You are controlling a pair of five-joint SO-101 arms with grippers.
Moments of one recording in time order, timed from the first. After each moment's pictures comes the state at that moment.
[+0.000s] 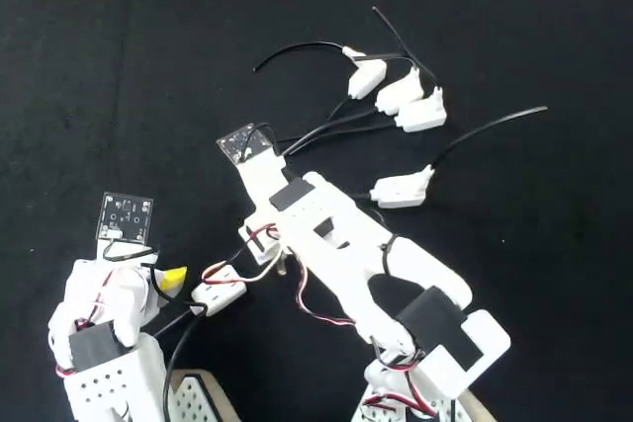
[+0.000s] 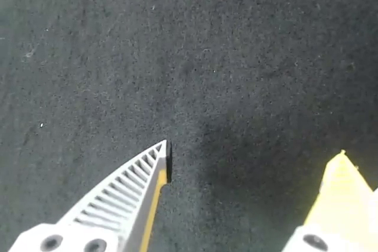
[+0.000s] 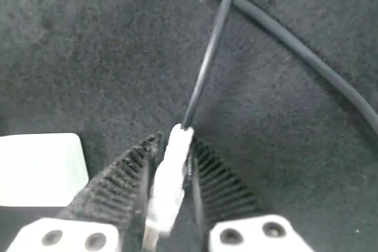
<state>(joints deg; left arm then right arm) -26.5 -104.1 94.9 68.7 -29.4 -39.2 0.4 37.1 51.7 -8.0</state>
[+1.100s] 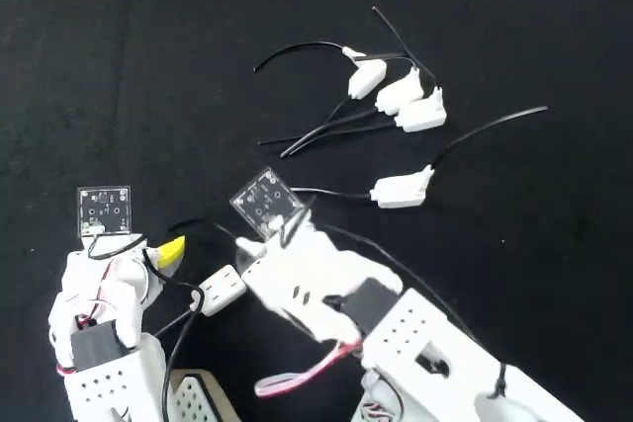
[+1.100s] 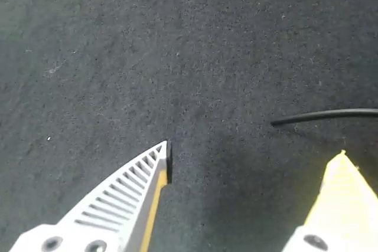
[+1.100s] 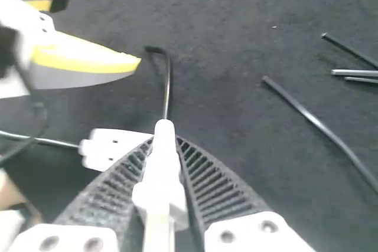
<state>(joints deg) -24.6 -104.1 94.0 62.0 -16.7 -46.8 -54.0 71.3 39.2 -2.7</state>
